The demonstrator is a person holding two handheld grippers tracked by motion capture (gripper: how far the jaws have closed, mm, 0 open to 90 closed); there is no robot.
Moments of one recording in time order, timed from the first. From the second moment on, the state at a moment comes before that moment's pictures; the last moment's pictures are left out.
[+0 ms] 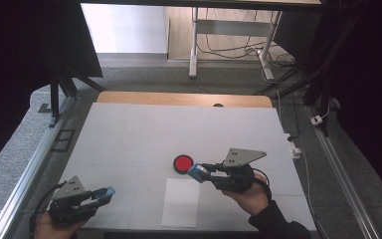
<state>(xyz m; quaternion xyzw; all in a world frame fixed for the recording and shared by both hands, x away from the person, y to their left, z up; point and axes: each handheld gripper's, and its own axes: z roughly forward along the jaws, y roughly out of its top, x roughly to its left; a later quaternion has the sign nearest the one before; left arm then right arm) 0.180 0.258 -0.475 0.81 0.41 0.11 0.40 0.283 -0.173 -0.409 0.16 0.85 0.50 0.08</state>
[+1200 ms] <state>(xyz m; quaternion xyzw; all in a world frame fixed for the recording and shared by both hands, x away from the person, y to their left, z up) 0.182 0.261 -0.477 0.81 0.42 0.08 0.40 0.310 -0.148 -0.416 0.17 0.86 0.47 0.09</state>
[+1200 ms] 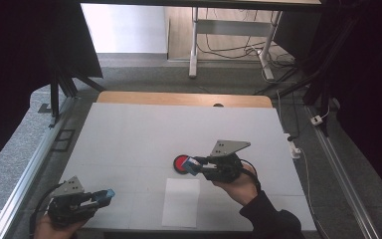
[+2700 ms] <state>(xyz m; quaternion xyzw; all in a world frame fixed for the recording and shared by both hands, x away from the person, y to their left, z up) 0.181 0.260 -0.477 0.81 0.41 0.08 0.40 0.368 -0.109 -0.449 0.20 0.90 0.38 0.11</state>
